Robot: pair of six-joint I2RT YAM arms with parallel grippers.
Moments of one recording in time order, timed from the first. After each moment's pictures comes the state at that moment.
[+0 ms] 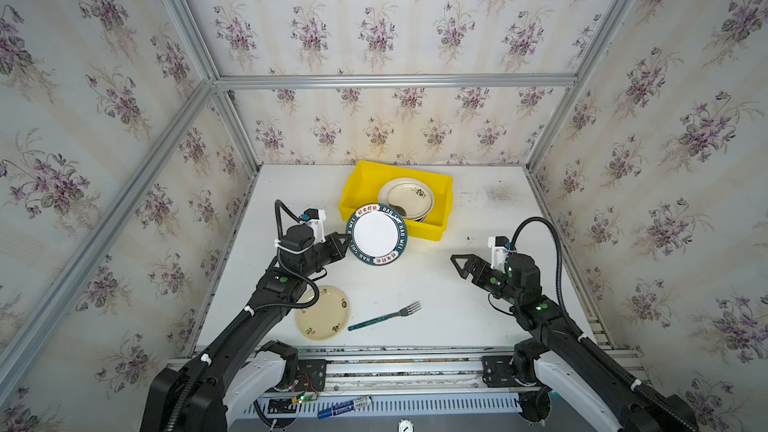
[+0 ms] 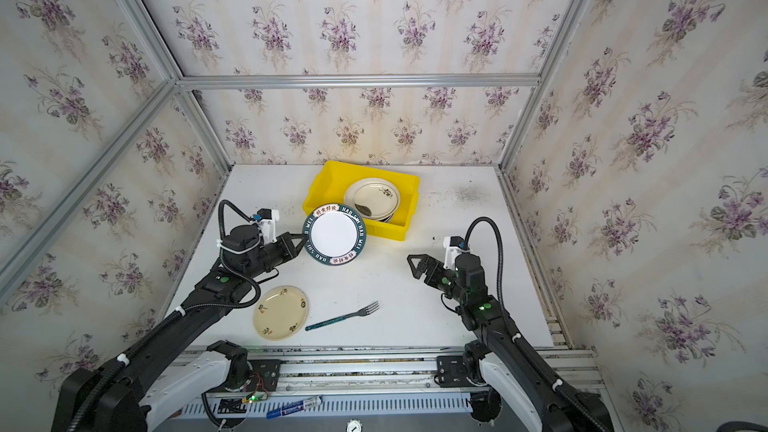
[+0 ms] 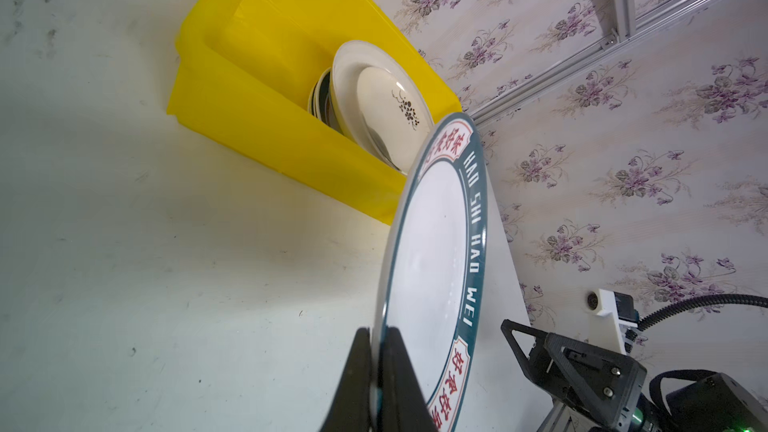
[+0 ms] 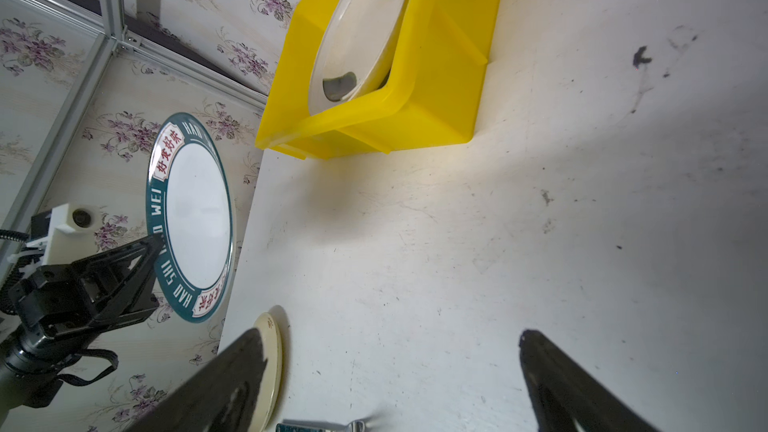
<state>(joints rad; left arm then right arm) -0.30 1.01 0.59 0.00 0.31 -0.72 0.27 0.75 0.25 0.02 -0.36 0.78</state>
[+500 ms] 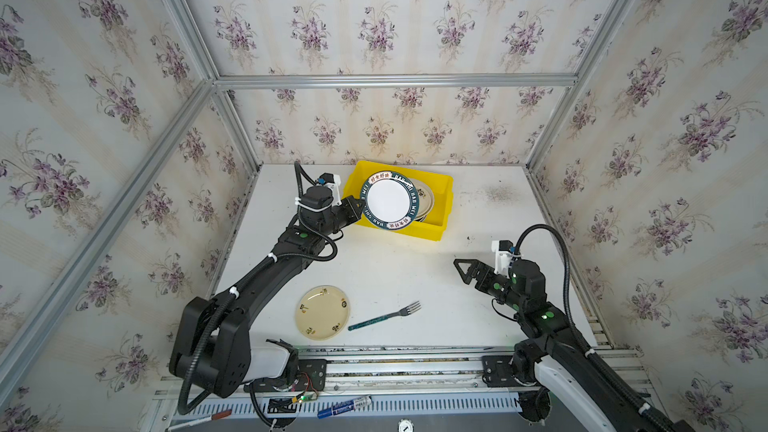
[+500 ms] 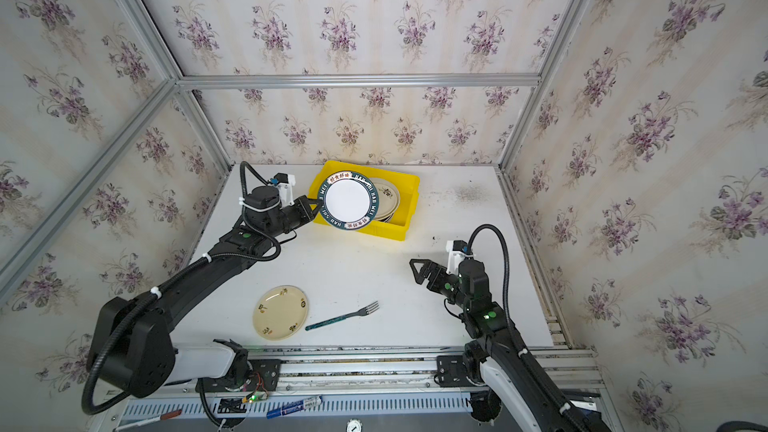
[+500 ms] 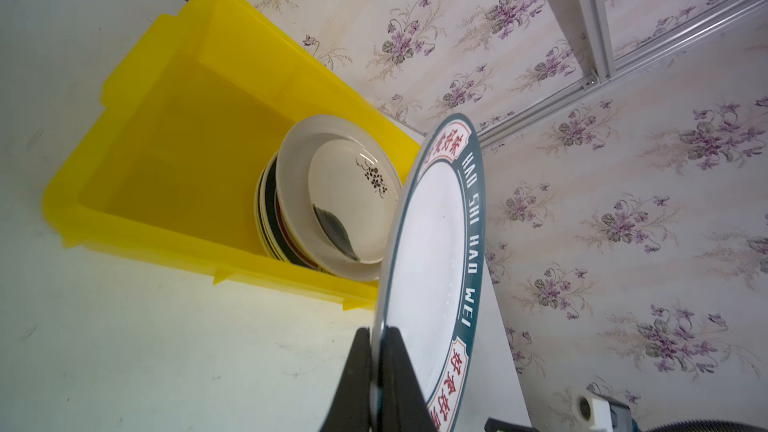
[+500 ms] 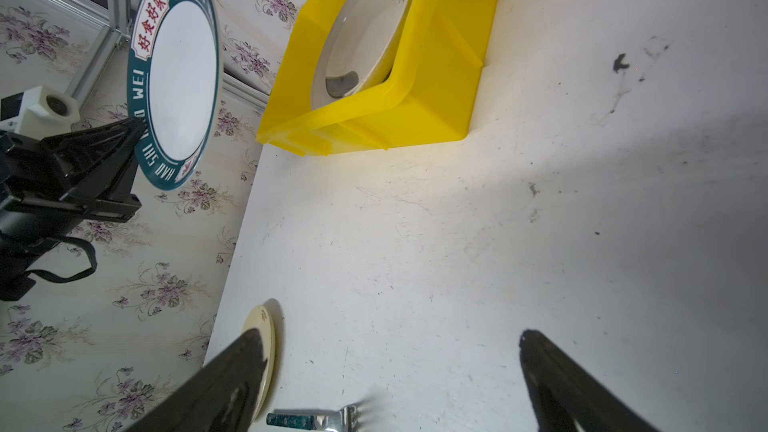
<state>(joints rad) -0.33 1.40 0.97 0.05 0.26 -0.74 0.27 0.59 0.23 -0.09 -0.33 0.76</state>
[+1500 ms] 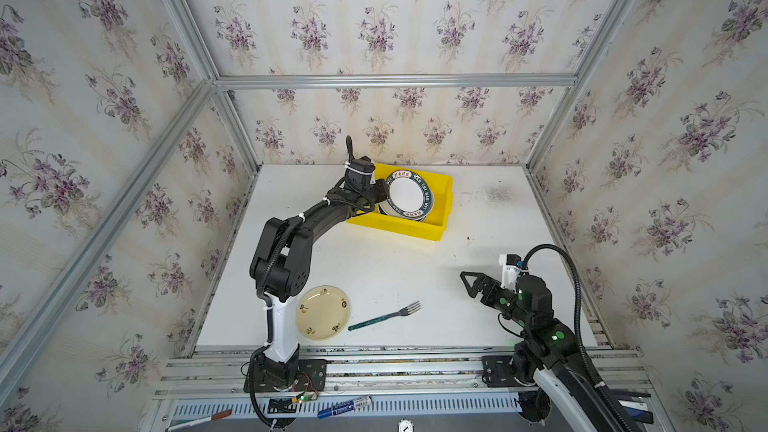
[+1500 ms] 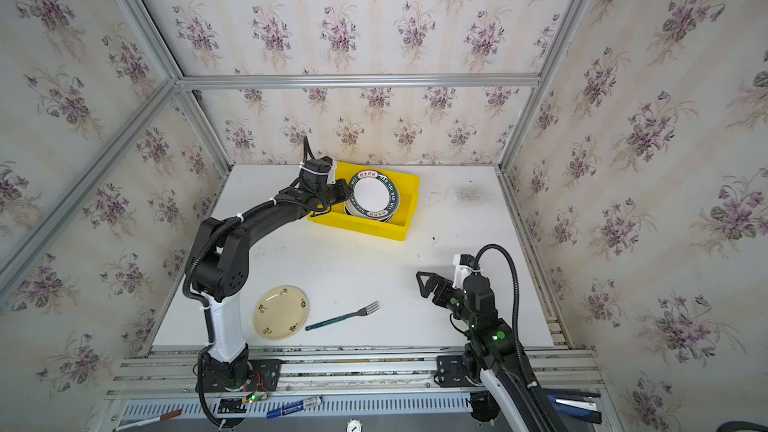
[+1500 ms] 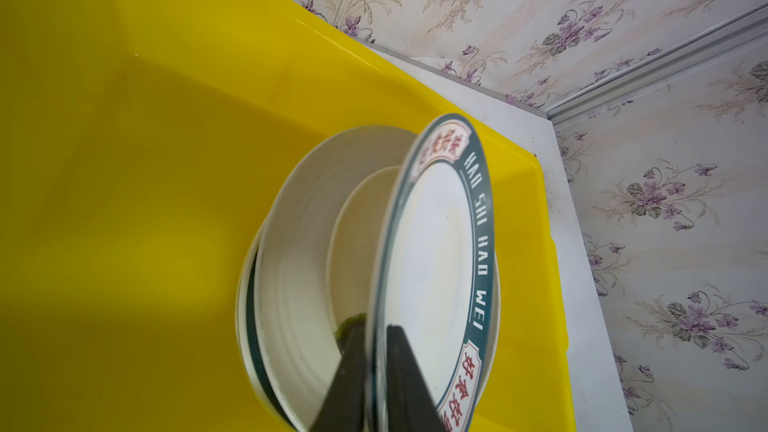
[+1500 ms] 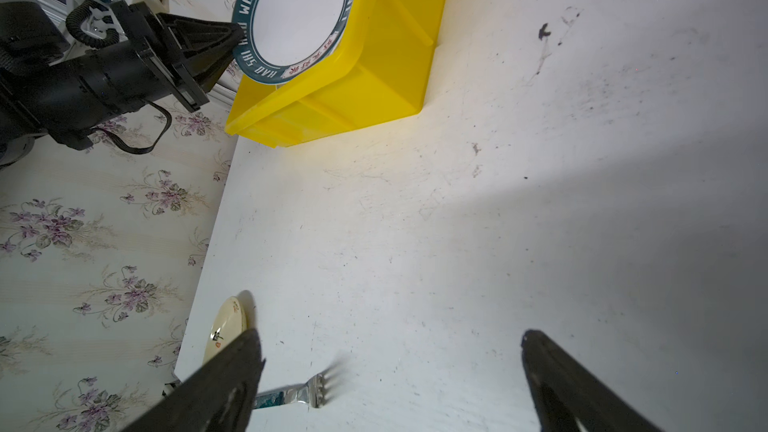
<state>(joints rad) -0.40 2.01 1.55 -0.17 0.18 -0.59 0.27 0.33 0.16 -0.33 -0.28 0.74</state>
